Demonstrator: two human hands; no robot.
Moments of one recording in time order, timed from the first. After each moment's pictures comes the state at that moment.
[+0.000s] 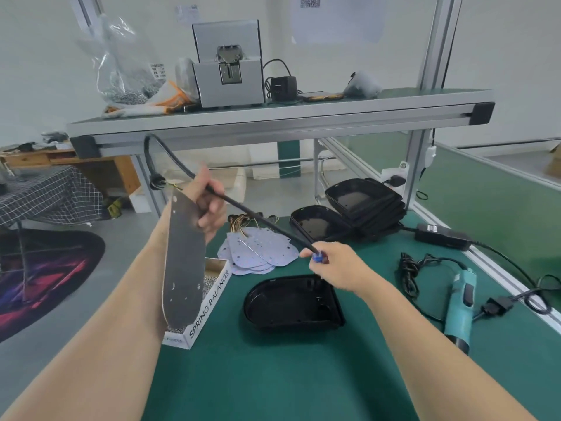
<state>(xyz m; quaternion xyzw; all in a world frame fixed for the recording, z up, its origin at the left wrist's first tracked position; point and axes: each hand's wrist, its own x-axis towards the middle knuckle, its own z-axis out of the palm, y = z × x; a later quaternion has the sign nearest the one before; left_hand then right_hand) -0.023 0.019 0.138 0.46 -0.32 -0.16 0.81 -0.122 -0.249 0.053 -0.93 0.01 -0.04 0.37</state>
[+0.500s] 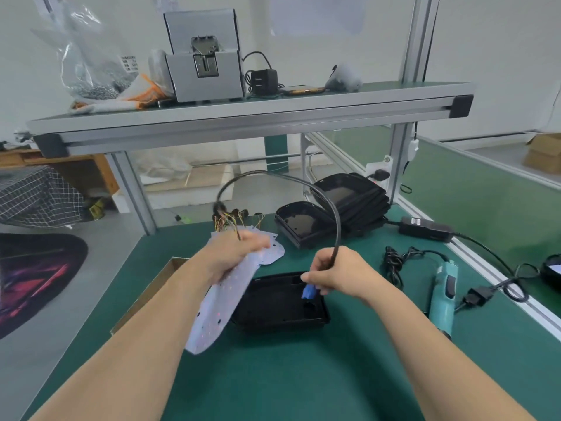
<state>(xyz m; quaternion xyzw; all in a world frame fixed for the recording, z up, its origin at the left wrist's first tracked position) -0.025 -0.044 0.069 0.82 -0.16 -0.20 0.51 -0.154 -0.261 0.058 -0.88 0.08 -0.01 0.47</state>
